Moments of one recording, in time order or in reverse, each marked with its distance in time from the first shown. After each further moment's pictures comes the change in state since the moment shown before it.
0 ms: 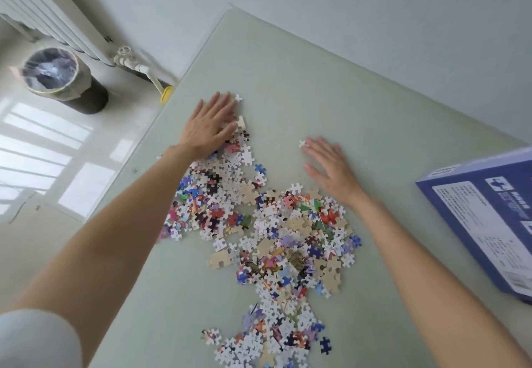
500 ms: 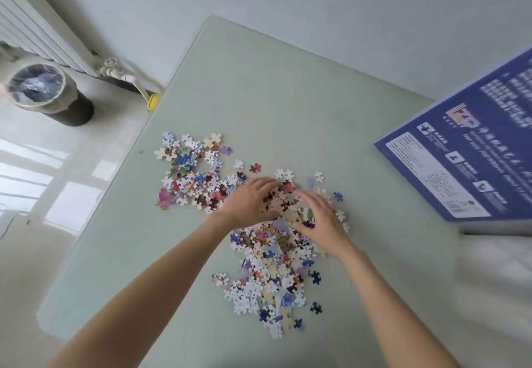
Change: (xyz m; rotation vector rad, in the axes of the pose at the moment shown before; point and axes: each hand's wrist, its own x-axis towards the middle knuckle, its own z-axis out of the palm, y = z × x) left_hand -0.163 0.150 0.035 -0.165 -0.286 0.267; right_hand -0.174 -0.072 0.053 0.159 0.055 0.249
